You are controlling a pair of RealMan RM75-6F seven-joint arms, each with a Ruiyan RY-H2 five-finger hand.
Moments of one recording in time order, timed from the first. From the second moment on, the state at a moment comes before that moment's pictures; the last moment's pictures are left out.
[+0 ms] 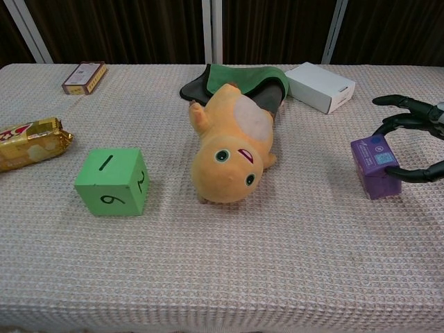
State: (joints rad) left arm -0.12 -1.16 -0.02 -1.59 1.50 1.44 0.12; right arm 0.40 -1.47 0.00 -1.30 -1.52 1.18 0.59
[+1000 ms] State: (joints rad) left arm -0.11 -1.16 -0.01 -1.59 1.51 1.45 0.12; right arm 0.36 -1.41 -0.04 -1.31 -1.57 1.18 0.56
